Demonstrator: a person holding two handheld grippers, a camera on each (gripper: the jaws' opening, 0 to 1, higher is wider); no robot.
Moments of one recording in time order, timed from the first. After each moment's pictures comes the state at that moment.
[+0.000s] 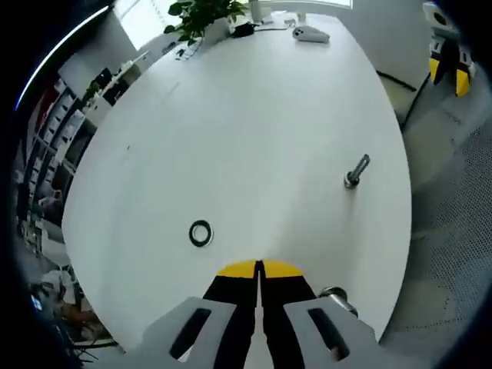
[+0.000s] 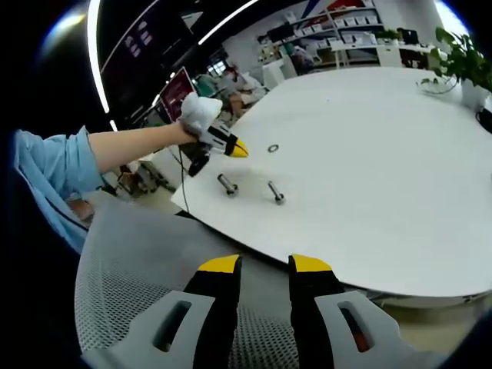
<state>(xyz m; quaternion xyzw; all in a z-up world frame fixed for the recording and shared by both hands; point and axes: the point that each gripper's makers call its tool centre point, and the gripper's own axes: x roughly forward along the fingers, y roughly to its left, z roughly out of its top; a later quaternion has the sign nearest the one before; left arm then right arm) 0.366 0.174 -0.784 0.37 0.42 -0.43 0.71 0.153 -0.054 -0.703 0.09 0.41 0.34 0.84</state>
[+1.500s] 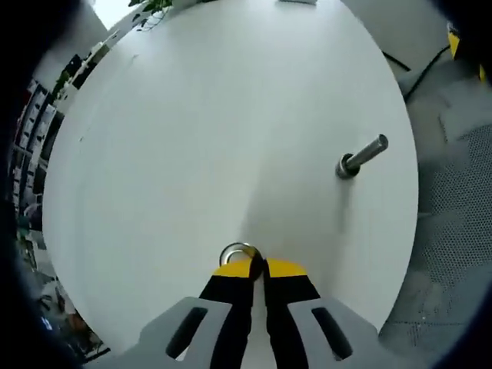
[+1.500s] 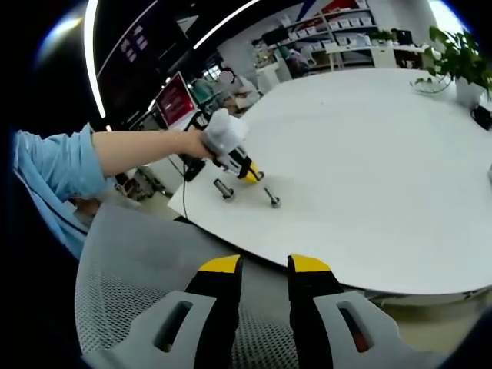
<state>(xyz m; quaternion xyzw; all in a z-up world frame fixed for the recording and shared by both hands) 0.324 0.141 -0.840 0.42 0.48 -0.46 0.61 0.156 -0.058 -0.702 0.10 0.41 0.33 0.85</state>
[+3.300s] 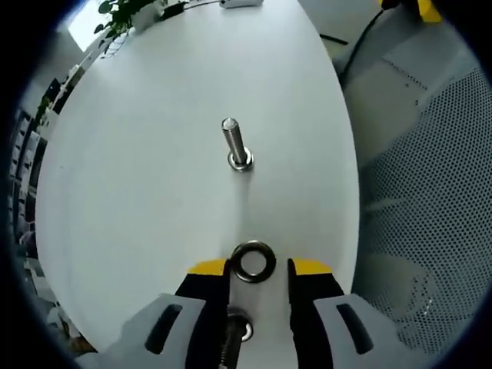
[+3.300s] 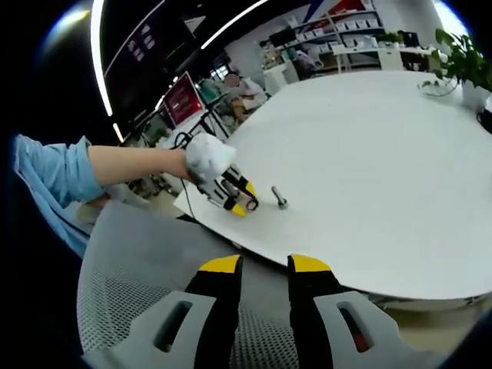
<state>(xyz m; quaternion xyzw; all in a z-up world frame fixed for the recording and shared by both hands) 0.254 0.132 -0.838 0.42 0.46 -0.51 0.60 0.153 -0.052 -0.699 0.10 0.40 0.35 0.84</state>
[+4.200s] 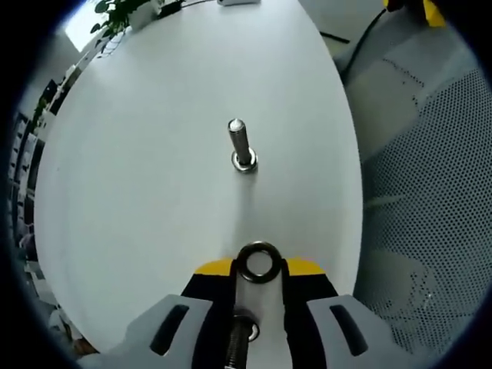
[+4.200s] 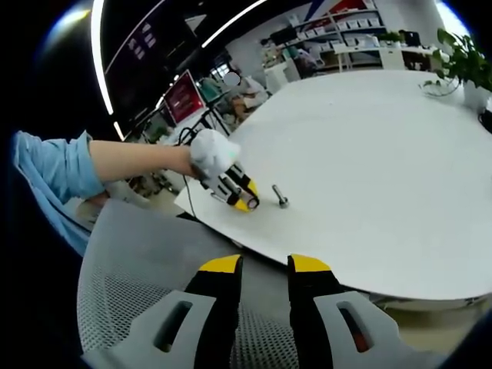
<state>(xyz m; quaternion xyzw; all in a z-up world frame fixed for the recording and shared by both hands) 0.256 0.132 -0.840 0.43 0.47 -0.51 0.58 0.152 -0.051 -0.699 0.10 0.40 0.35 0.84</state>
